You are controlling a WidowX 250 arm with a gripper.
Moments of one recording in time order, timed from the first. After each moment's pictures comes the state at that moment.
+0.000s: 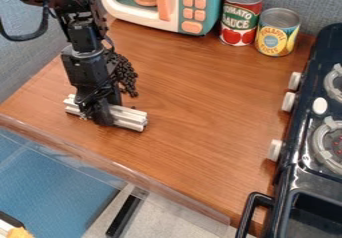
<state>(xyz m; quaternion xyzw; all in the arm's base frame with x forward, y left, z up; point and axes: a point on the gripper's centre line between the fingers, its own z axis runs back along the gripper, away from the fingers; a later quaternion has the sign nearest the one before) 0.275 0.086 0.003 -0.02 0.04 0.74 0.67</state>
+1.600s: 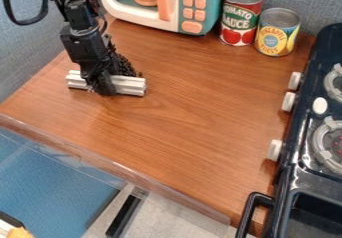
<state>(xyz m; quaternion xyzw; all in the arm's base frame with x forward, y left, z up) 0.317 0.117 0.007 -0.07 0.02 0.79 0.61</state>
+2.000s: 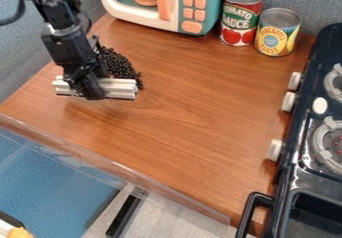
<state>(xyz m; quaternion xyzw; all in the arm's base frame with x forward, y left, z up) 0.291 0.113 0.036 -0.10 0.04 0.78 0.61</state>
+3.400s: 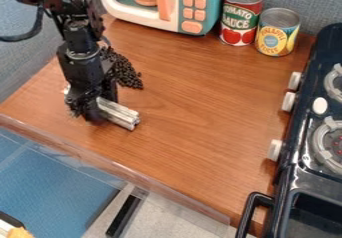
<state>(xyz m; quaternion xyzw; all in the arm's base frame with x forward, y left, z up) 0.276 0.096 0.010 -0.02 -0.01 0.70 0.71</state>
